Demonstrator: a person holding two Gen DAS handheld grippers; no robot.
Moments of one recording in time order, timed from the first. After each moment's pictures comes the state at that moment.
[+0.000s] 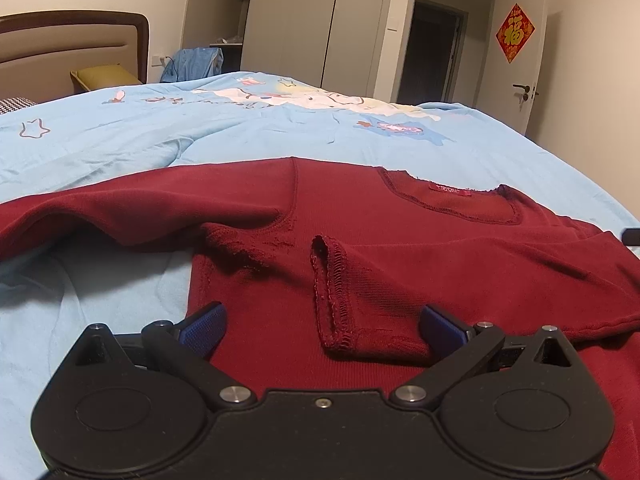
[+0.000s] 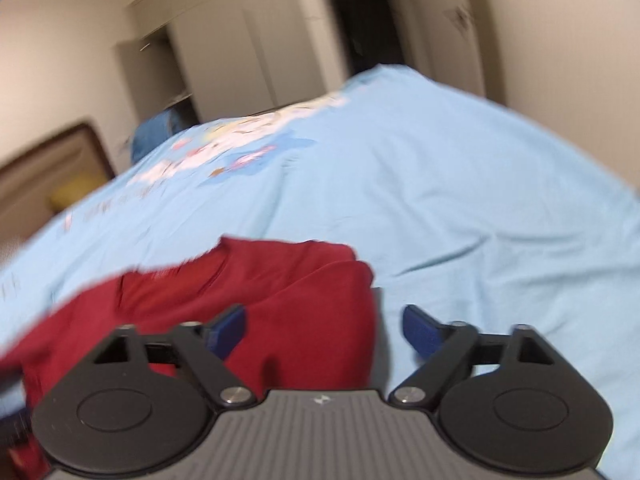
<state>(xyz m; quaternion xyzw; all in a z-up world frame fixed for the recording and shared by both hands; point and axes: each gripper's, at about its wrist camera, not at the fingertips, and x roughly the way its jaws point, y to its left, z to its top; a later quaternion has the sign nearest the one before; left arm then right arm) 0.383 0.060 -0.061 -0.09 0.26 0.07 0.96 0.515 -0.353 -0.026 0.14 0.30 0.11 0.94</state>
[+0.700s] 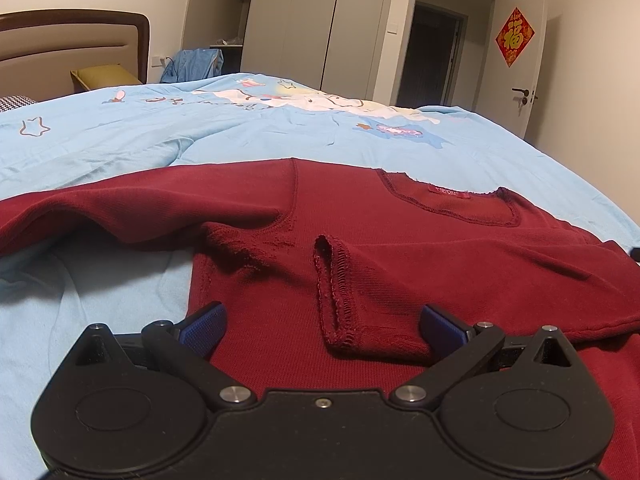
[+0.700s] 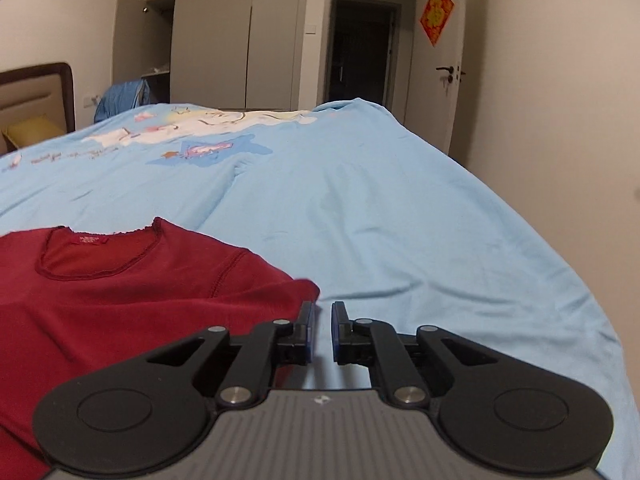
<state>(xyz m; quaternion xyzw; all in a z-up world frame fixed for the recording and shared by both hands) 0.382 0.060 -0.062 -0.09 0.26 0.07 0.96 0.493 -0.344 -0.032 -0.03 0.25 0.03 0.97</state>
